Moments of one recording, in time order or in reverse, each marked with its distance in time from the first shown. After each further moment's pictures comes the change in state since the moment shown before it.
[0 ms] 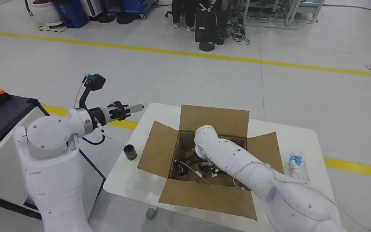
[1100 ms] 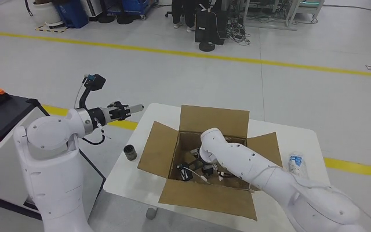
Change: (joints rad) left arm 0.000 0.000 0.000 0.000 0.000 0.000 0.000; right arm -0.020 0.203 0.000 -0.359 0.022 0.000 -0.001
